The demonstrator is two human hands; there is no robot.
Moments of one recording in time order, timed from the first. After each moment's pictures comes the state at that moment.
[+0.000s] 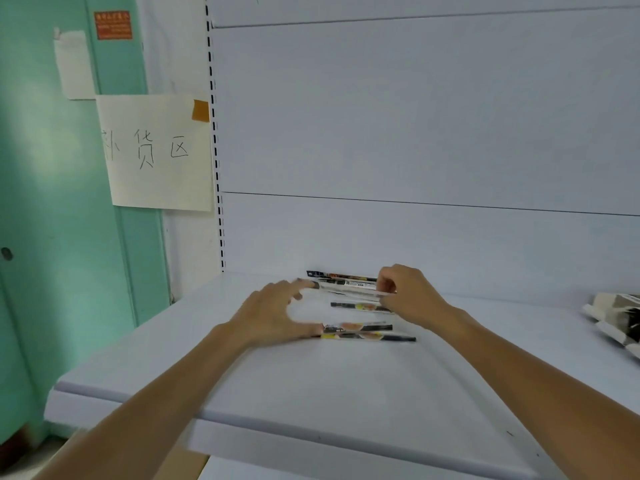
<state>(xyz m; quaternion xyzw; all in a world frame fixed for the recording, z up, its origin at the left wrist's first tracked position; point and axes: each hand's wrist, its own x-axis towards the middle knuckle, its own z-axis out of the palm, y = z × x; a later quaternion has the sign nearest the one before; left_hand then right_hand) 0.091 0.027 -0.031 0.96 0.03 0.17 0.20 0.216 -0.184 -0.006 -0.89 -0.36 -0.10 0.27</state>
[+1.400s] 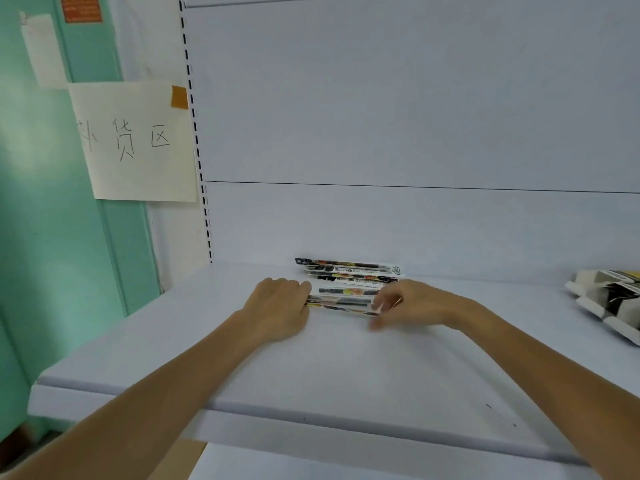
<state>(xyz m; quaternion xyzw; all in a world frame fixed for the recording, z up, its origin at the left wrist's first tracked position) 0.096 -0.015 -0.025 0.99 0.04 0.12 -0.08 0.193 -0.221 -0.008 -0.90 -0.33 0.11 0.26</state>
